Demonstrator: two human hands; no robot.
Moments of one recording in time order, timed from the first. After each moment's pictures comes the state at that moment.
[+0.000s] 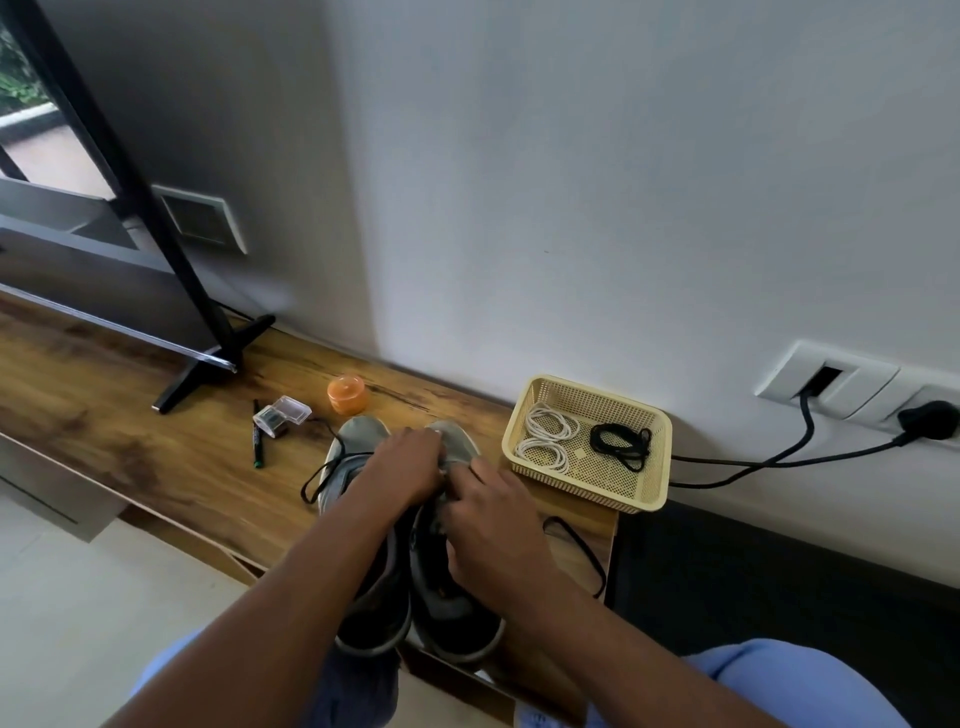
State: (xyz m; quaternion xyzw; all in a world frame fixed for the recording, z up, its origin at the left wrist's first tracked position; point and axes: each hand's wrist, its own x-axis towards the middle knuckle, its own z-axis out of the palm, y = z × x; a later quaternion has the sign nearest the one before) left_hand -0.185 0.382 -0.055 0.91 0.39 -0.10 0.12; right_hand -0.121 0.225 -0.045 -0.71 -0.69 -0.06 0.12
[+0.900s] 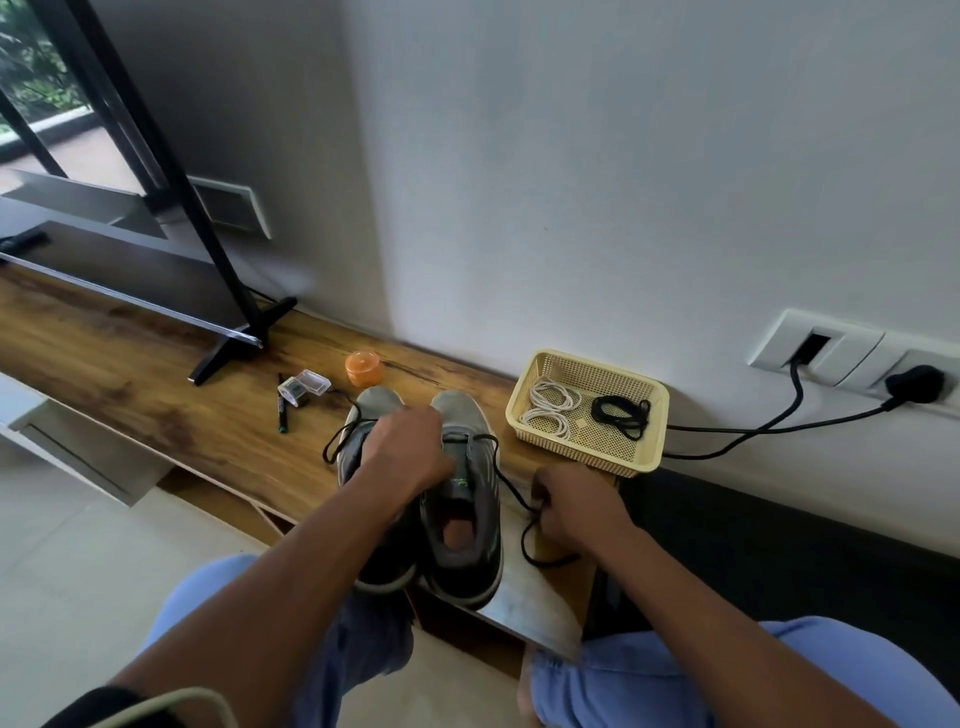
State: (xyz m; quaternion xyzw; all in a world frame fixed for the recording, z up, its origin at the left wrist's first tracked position) left_hand -0.213 0.325 -0.017 0.87 0.48 -0.03 0.11; right_hand -0.049 0.181 -0.064 -0.84 -0.52 0.19 0.02
